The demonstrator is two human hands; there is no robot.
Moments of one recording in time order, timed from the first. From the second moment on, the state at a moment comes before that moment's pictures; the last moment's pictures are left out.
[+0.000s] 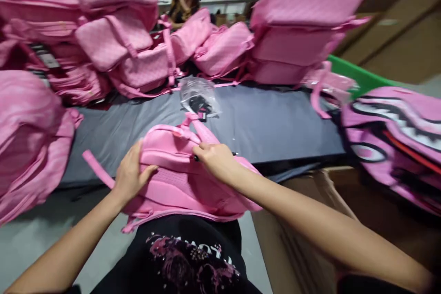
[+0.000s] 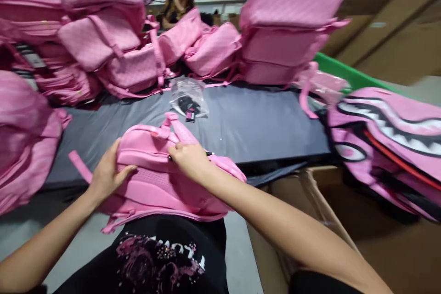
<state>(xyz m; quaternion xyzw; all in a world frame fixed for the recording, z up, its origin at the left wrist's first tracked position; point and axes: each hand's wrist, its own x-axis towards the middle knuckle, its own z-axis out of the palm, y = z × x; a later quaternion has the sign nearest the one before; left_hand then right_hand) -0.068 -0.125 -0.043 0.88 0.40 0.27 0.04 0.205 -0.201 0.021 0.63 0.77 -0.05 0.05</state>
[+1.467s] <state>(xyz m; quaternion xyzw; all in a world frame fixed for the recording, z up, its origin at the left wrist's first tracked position) -0.061 -0.137 -0.051 0.83 0.50 0.23 0.09 0.172 -0.153 0.012 0.48 0.87 -0.09 -0.03</state>
